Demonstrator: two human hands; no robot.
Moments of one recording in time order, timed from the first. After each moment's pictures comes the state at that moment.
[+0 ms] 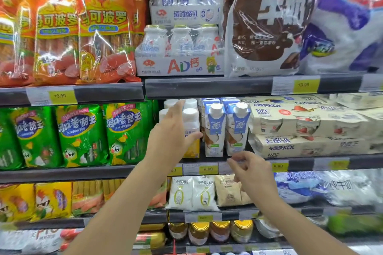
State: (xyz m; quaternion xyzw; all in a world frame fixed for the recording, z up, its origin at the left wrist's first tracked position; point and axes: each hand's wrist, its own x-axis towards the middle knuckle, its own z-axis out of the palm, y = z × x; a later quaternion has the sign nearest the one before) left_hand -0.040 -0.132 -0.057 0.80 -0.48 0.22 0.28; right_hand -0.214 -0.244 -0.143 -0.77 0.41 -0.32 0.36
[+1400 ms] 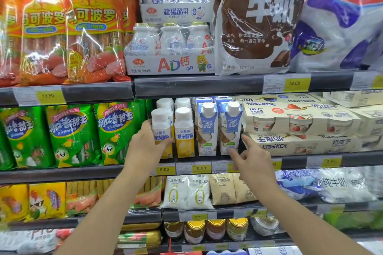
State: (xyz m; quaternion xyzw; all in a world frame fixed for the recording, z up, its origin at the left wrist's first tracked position) left_hand -0.015 -0.119 -0.087 0.84 -0.34 0.04 0.41; right_hand -0.217 -0.265 -0.130 -0.78 0.42 -0.35 0.31
